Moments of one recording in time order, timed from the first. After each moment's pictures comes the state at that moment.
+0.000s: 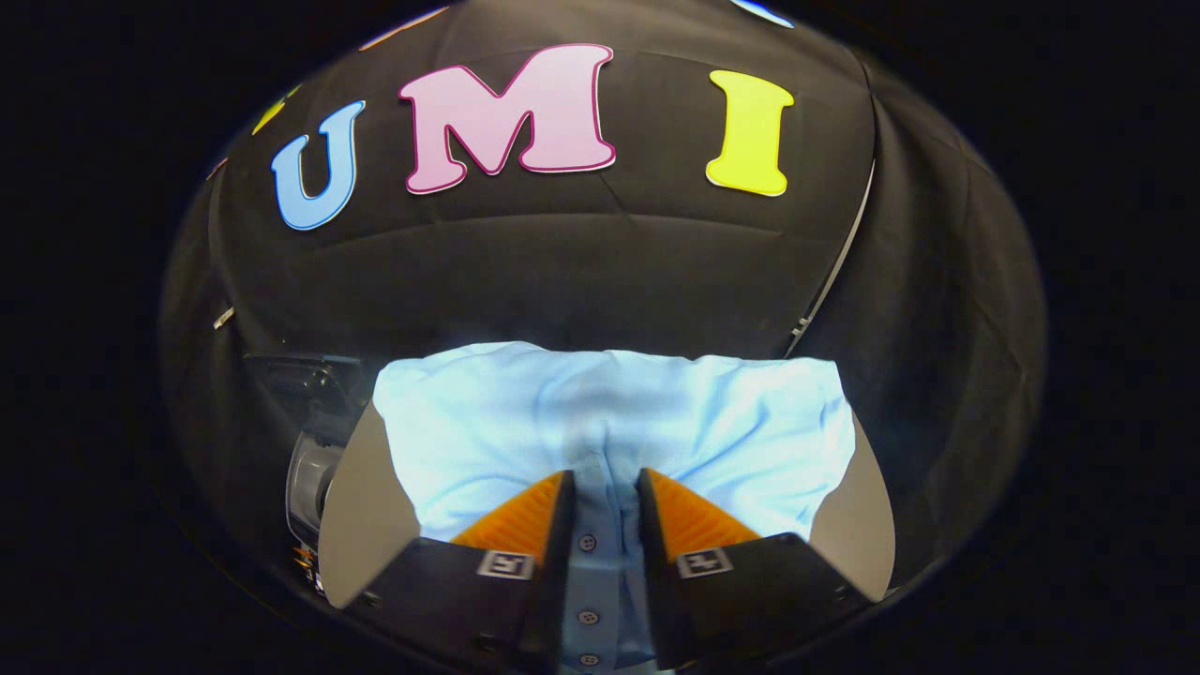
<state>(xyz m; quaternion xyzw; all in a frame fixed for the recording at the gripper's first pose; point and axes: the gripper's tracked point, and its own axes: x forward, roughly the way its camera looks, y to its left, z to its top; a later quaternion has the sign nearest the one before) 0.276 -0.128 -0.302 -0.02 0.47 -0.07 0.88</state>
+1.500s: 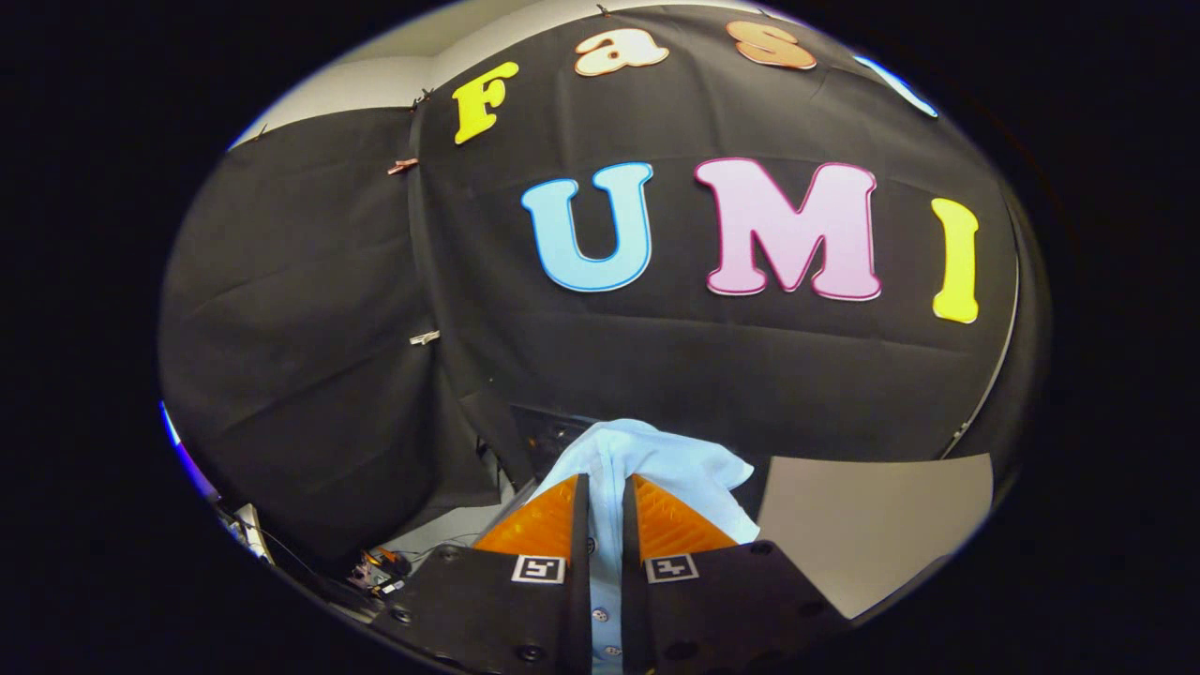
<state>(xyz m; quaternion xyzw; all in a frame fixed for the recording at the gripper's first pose) 0.250 0.212 -0.195 0.04 0.36 0.20 0.91</state>
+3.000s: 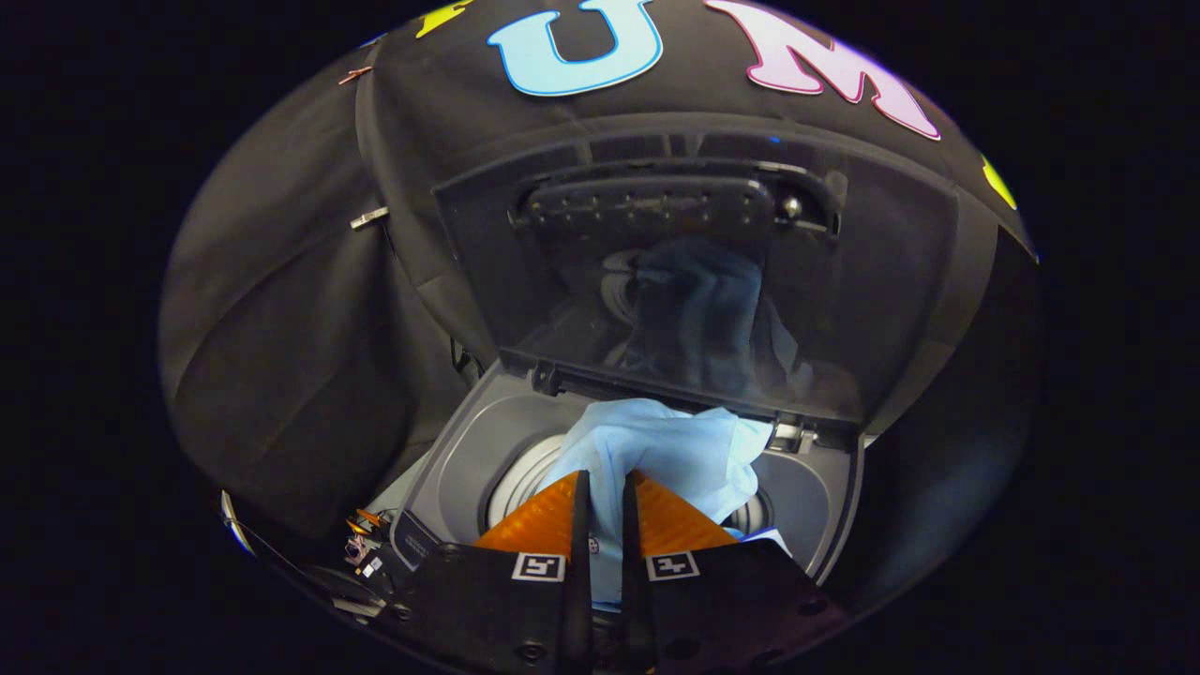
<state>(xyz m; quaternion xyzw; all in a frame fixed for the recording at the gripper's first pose) 0.225 0.271 -0.503 0.02 0.51 0.17 0.84</state>
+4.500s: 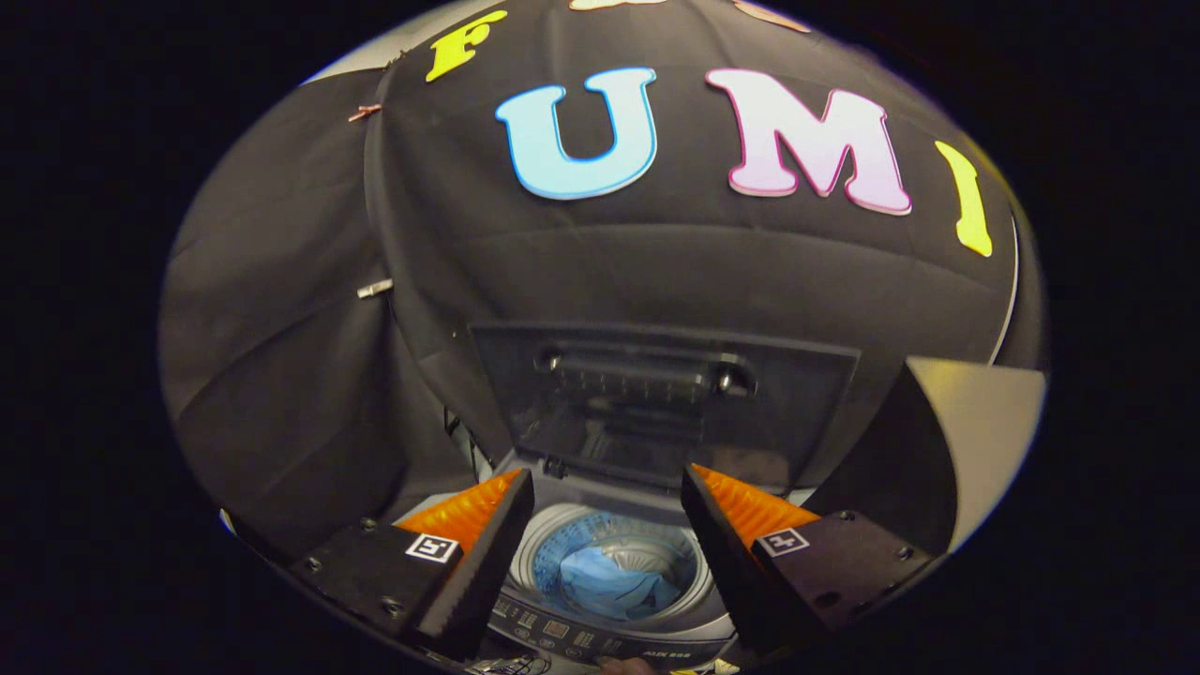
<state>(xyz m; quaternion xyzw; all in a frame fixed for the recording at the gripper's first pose) 0.287 0.261 -0.339 0.02 0.38 0.13 0.92</state>
